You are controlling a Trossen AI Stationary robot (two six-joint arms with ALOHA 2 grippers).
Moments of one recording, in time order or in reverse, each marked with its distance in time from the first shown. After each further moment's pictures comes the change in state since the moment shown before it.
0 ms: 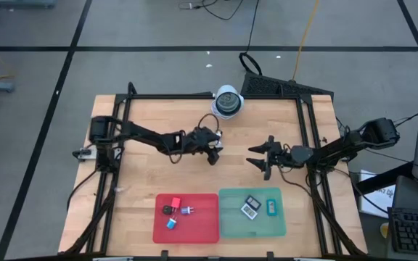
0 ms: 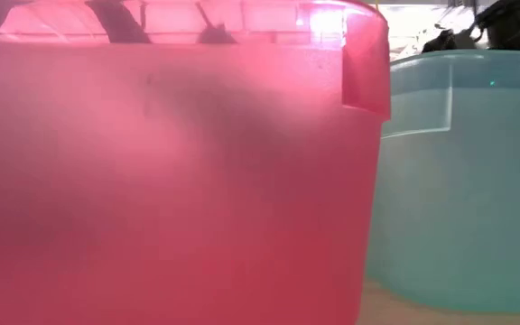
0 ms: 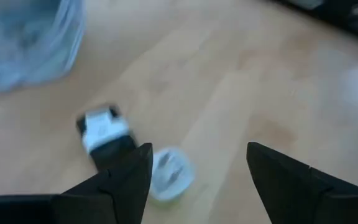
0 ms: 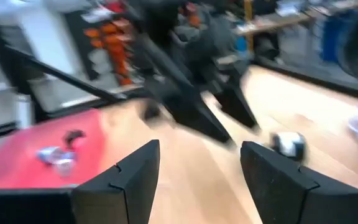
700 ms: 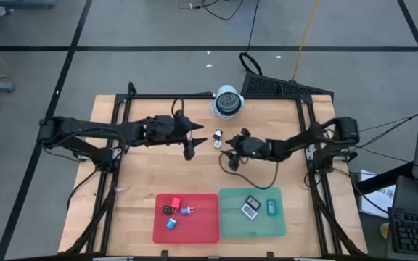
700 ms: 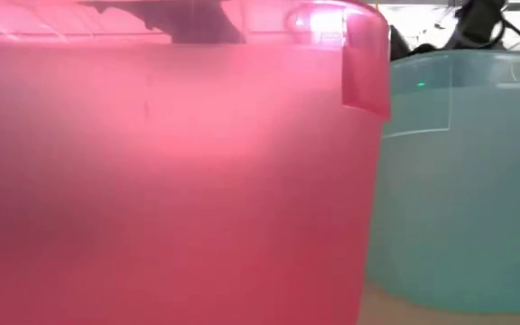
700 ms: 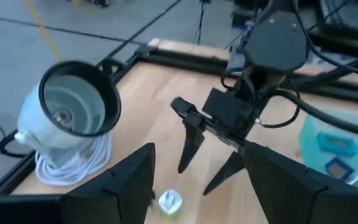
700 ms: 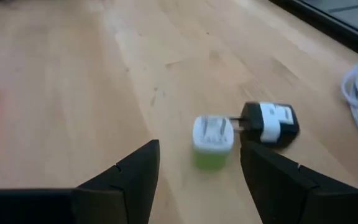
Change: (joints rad) left arm -0.044 -0.568 0.000 -0.370 0.009 0.252; right arm -0.198 0.462 0.514 -0.493 -0.037 -0.094
